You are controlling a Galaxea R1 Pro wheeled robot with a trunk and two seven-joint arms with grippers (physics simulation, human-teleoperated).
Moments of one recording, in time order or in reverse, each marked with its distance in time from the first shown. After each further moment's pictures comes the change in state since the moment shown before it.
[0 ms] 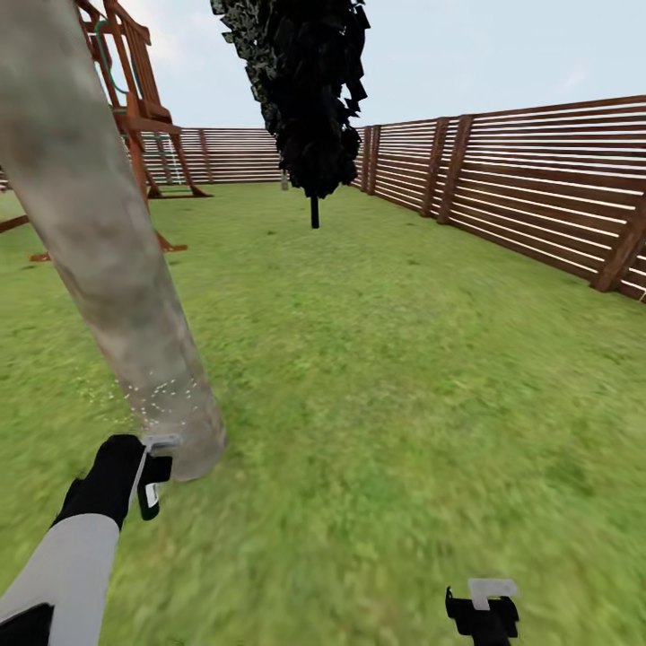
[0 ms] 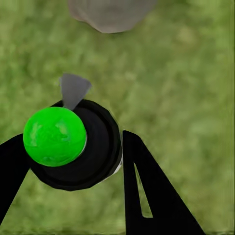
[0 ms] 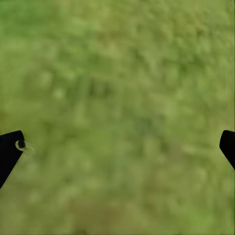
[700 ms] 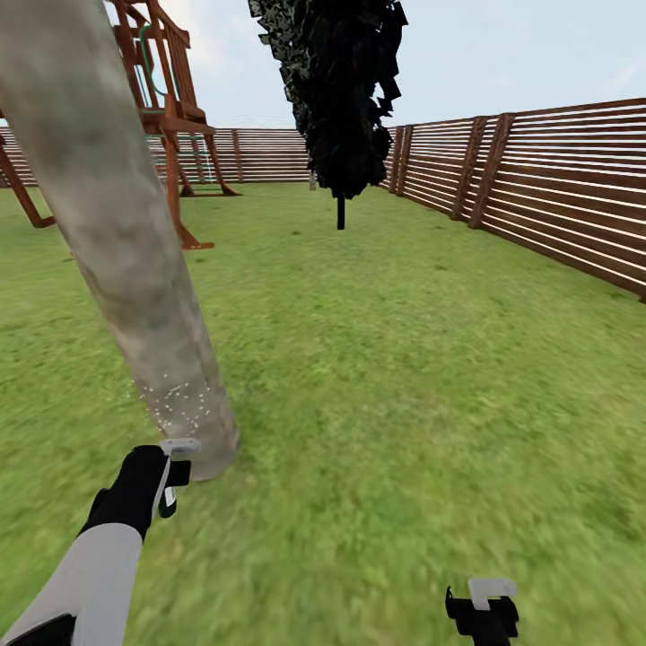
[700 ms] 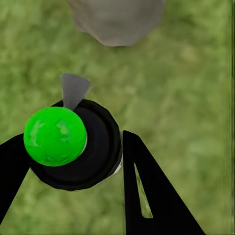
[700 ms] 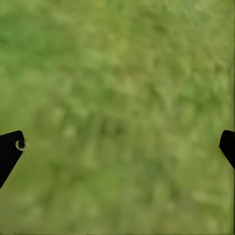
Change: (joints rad) left arm 0.029 -0.083 0.004 0.015 0.016 -0.111 0.103; right arm 0.000 0.000 0.000 0.000 0.000 0.000 0.000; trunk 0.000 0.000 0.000
